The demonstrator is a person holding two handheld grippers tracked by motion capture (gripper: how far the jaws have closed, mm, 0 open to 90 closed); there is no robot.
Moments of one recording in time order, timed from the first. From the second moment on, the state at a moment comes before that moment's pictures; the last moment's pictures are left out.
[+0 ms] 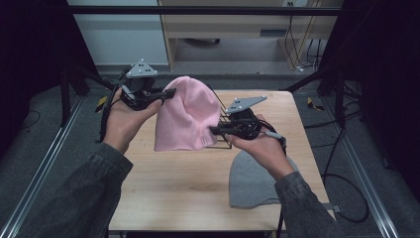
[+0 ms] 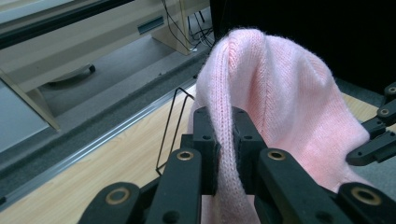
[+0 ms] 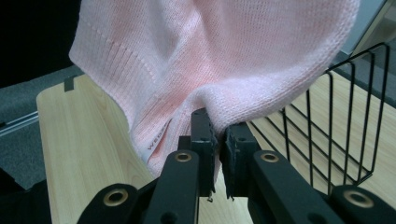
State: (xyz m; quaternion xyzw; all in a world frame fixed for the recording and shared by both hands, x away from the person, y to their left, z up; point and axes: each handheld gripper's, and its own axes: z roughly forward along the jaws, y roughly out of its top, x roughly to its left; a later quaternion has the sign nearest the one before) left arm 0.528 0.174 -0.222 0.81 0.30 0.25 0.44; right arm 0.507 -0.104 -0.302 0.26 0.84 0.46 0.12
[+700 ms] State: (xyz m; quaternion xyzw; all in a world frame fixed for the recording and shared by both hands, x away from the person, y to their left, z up) left arm 0.611 0.153 -0.193 0.78 0.31 0.28 0.46; right arm 0.582 -0.128 -0.273 0.32 0.80 0.48 0.18
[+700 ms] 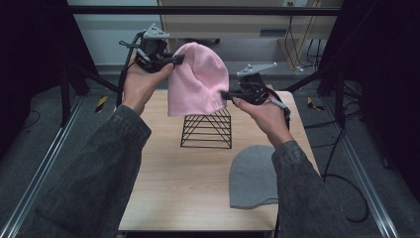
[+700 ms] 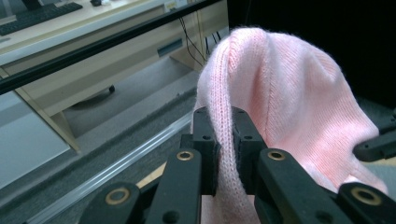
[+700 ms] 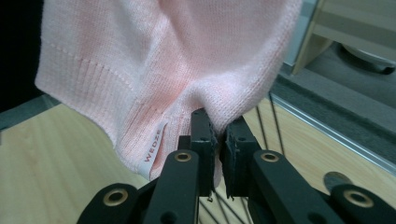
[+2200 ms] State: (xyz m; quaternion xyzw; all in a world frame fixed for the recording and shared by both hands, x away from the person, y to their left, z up) left arm 0.634 0.124 -0.255 0.77 0.30 0.30 0.48; right arm 0.599 -0.133 -0.334 0.33 0.81 0.41 0.24
